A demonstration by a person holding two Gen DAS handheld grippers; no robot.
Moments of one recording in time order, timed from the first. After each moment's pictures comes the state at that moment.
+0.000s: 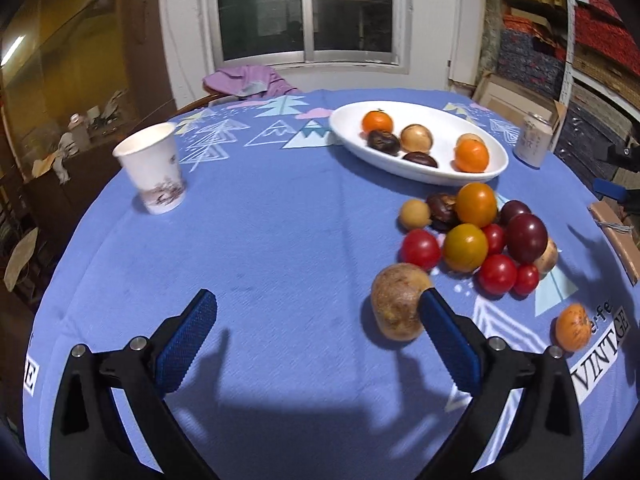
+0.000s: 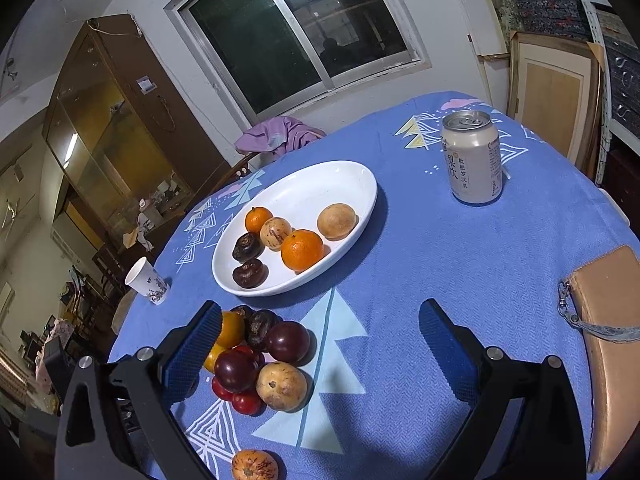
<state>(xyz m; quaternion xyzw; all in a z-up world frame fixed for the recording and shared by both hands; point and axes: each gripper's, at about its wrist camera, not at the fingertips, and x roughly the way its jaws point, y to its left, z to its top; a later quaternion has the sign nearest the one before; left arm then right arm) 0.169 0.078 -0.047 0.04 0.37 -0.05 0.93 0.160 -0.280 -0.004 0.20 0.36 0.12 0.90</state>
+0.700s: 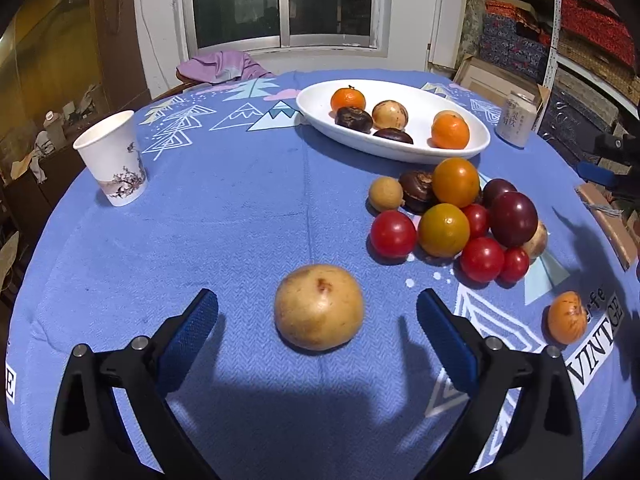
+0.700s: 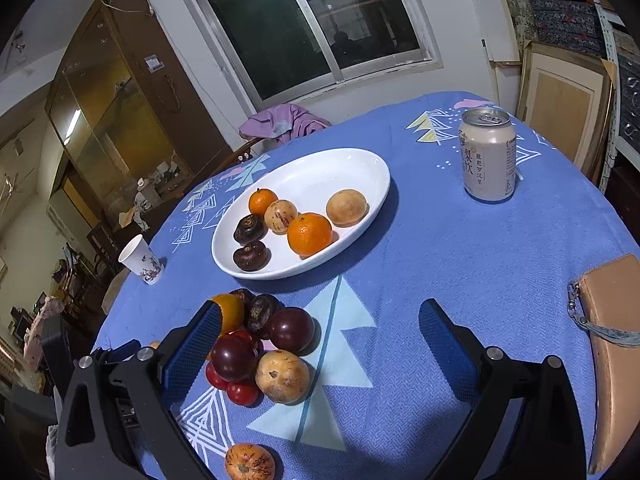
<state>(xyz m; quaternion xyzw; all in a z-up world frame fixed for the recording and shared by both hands) 0.184 0.051 -0.064 0.05 0.40 -0.10 0.91 0.161 -0.262 -0.008 0.16 0.37 0.12 0.91</state>
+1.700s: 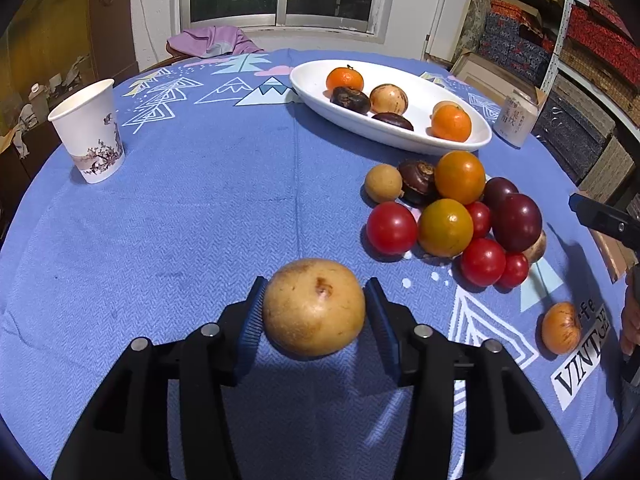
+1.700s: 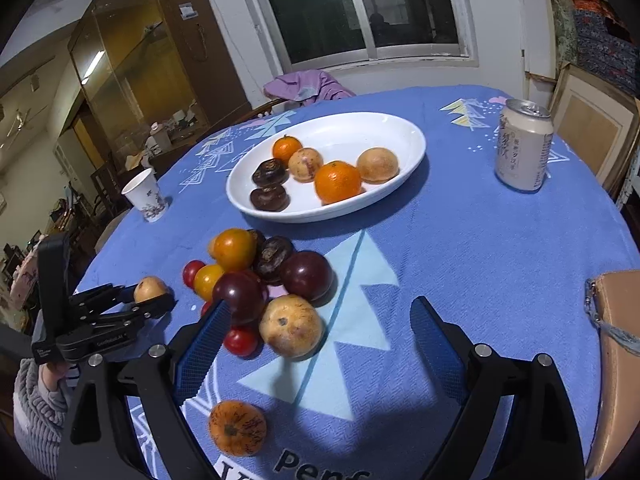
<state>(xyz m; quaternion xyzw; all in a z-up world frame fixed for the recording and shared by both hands) 0.201 0.054 -0.075 0.01 0.43 -0.12 0.89 0.145 -0.231 -0.024 0.08 0.41 0.17 0.89</state>
